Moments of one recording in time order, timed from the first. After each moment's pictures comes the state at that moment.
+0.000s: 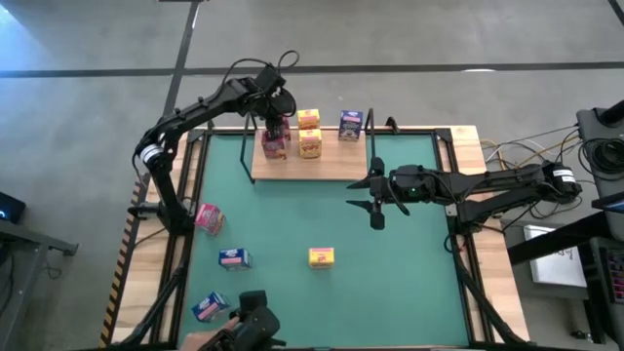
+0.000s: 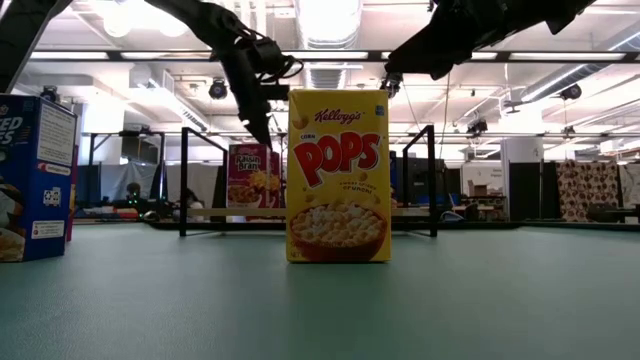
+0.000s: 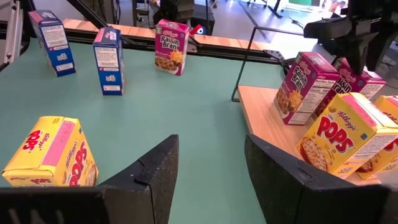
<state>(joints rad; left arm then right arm) 0.75 1.81 1.67 -0.87 -0.05 0.64 -0.03 1.12 0.72 0.06 0.05 -0.13</state>
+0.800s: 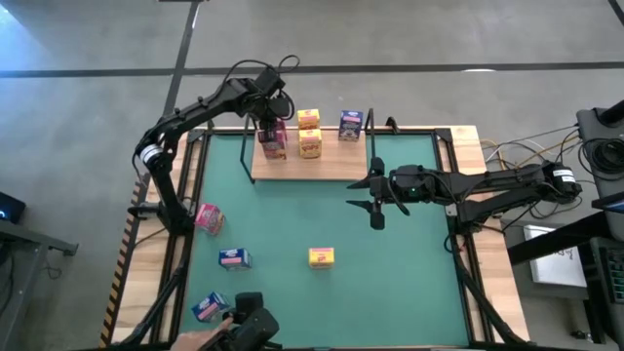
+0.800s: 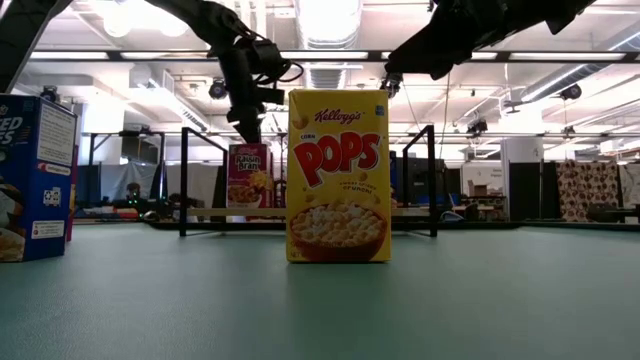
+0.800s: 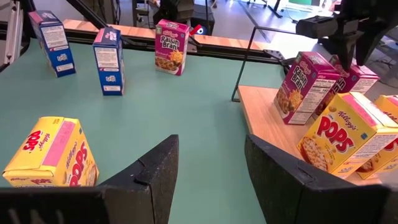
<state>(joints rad) 0.75 1.81 1.68 -0.96 -0.13 0.72 -0.03 1.12 0.72 0.06 0.05 -0.13</state>
